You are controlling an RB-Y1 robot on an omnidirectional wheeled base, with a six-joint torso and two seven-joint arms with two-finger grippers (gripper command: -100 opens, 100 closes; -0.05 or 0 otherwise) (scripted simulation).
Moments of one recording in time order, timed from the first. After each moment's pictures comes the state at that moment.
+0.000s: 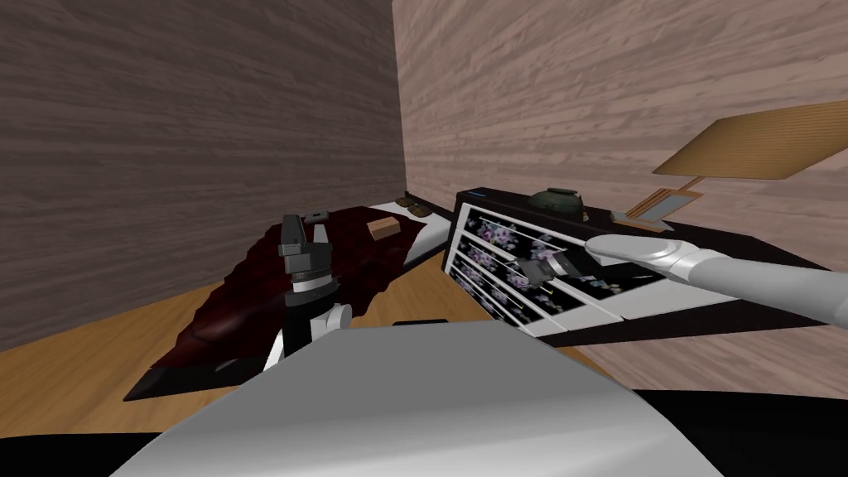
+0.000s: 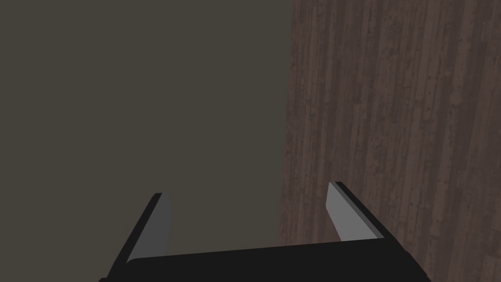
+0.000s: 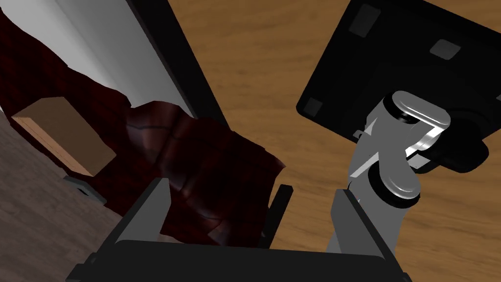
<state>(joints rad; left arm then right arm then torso) 0.49 -0.04 0.05 -2.36 -0.07 -0.54 -0.14 0.05 -1.75 0.45 -1.50 0.70 -0.97 0.78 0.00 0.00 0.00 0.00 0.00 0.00</state>
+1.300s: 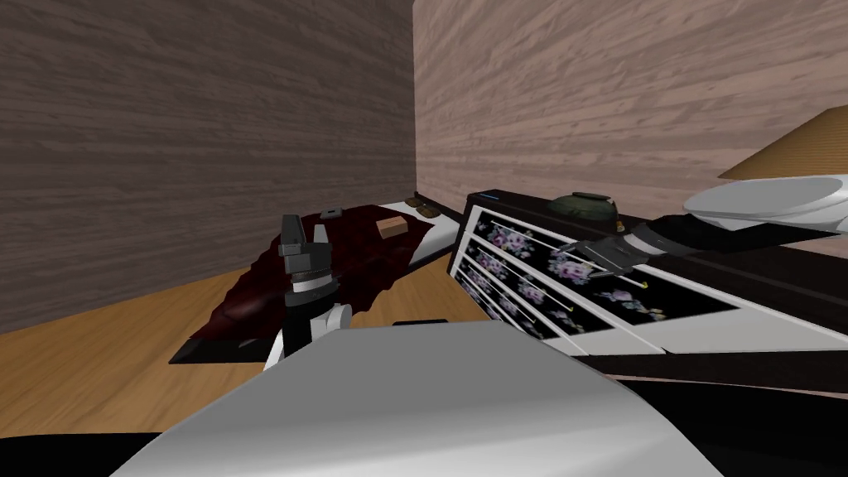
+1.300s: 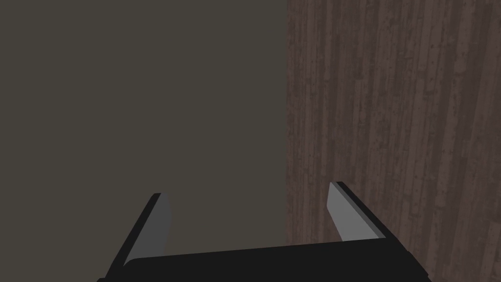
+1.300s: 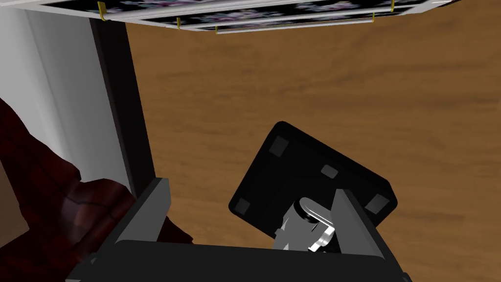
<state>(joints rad) 0.49 -0.04 0.05 -2.36 -0.07 -0.54 -0.14 -0.07 -2.02 0.54 -1.20 0.80 -1.13 1.00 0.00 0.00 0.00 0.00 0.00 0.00</state>
